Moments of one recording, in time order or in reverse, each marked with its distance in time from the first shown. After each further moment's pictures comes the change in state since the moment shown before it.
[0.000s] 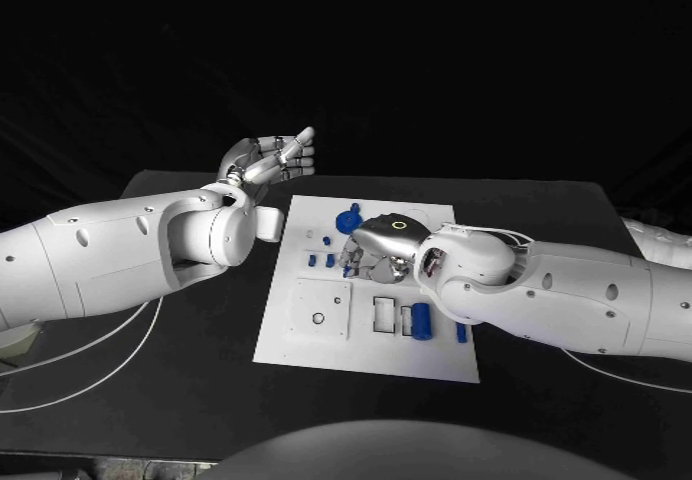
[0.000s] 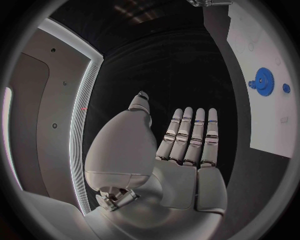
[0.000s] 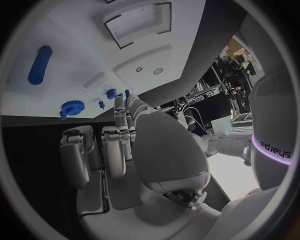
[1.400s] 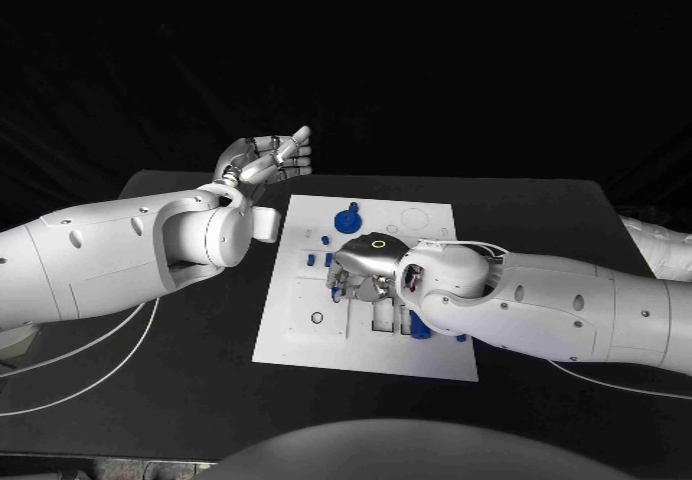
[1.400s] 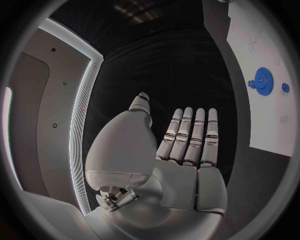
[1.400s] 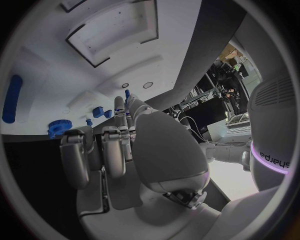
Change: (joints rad) left arm 0.000 -0.009 0.000 0.008 0.000 0.001 0.000; left_hand -0.004 0.012 0.003 -0.003 0.000 0.000 0.000 0.000 0.000 -0.004 -0.004 0.000 0.000 0.000 0.000 0.004 -0.008 0.000 0.000 0.000 0.000 -0.007; right arm -0.046 0.063 -0.001 -0.040 -0.026 0.057 0.019; right_hand 0.001 -0.001 0.000 0.000 -0.001 -0.006 0.003 -0.011 -0.002 0.000 0.000 0.000 0.000 0.000 0.000 0.000 0.000 0.000 0.000 0.000 0.000 0.000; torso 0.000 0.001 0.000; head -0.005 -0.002
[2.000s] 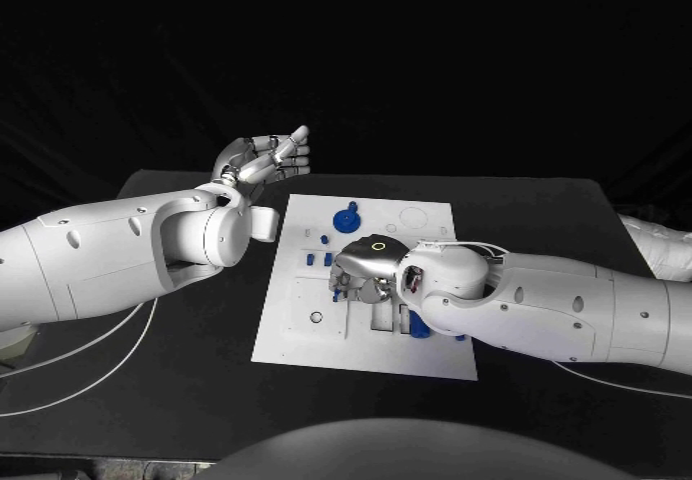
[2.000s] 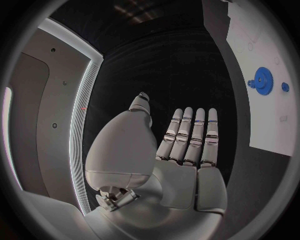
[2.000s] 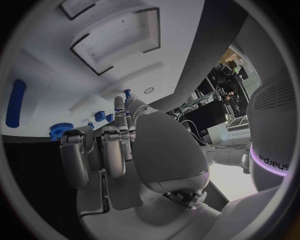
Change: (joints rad) left arm 0.000 -0.002 0.000 0.000 0.000 0.000 0.000; left_hand 0.000 0.000 0.000 0.000 0.000 0.000 0.000 0.000 0.000 0.000 0.000 0.000 0.000 0.000 0.000 0.000 -0.001 0.000 0.000 0.000 0.000 -0.001; right arm -0.004 -0.005 0.000 0.000 -0.024 0.024 -0.002; right_hand 0.000 0.000 0.003 -0.003 -0.002 0.000 0.001 0.003 0.001 0.000 0.000 0.000 0.000 0.003 0.003 0.000 0.001 0.000 0.000 0.000 0.000 0.000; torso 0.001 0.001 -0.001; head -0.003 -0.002
